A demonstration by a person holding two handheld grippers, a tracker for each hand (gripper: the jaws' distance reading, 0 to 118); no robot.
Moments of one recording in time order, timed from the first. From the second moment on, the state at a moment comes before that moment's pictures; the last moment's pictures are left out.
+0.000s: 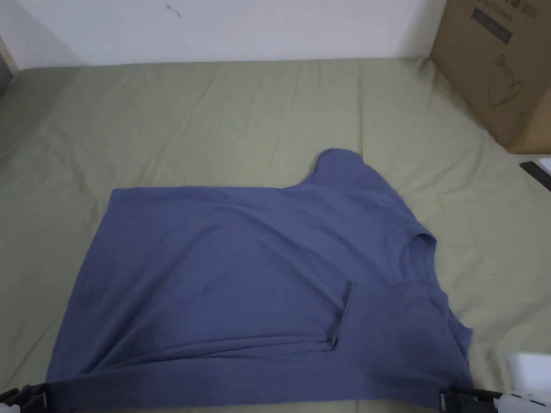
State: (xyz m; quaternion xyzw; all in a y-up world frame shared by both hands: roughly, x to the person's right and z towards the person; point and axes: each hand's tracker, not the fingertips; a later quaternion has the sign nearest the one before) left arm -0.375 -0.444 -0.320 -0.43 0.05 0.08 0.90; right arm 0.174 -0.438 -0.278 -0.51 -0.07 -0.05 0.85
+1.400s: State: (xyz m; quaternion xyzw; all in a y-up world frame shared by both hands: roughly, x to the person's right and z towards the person) left arm -0.380 -0.414 -0.431 -0.42 0.06 0.06 0.90; right arm 0.208 -0.415 -0.396 -0.46 -0.05 -0.05 0.88
